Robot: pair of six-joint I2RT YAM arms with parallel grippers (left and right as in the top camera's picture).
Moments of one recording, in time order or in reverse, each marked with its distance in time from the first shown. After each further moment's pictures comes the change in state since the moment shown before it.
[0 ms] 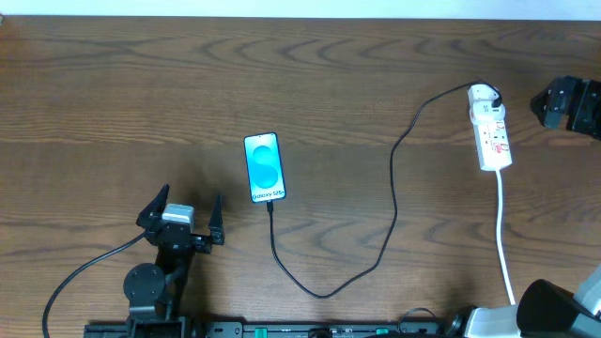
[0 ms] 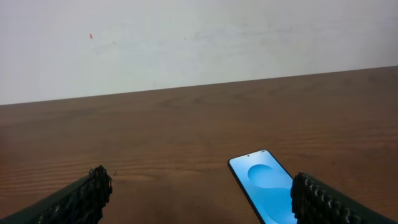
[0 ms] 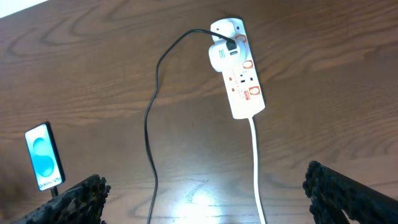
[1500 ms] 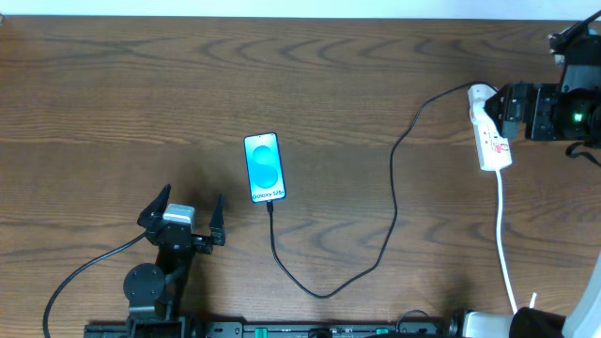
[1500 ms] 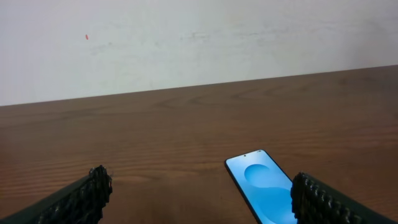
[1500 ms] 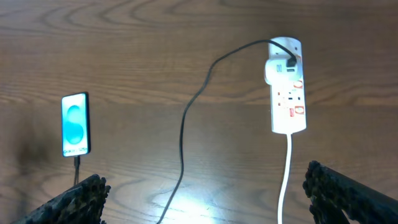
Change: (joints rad) left arm 0.000 0.000 0.001 0.000 0.014 0.000; right arm 0.230 -0.102 -0.009 0.000 0.001 0.000
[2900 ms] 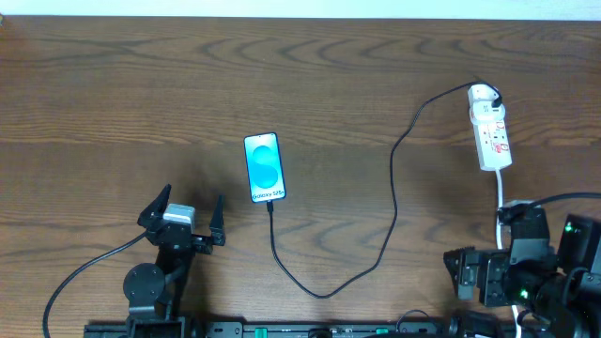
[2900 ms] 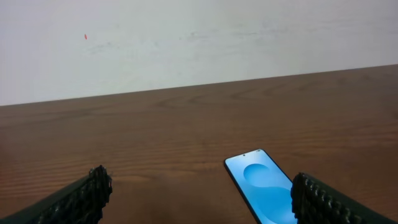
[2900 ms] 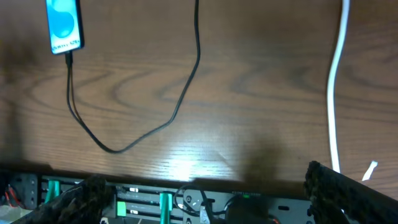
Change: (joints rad) left arm 0.000 0.000 0.002 -0.004 0.004 0.000; right arm 0.003 -0.761 -0.838 -0.066 0.001 0.000
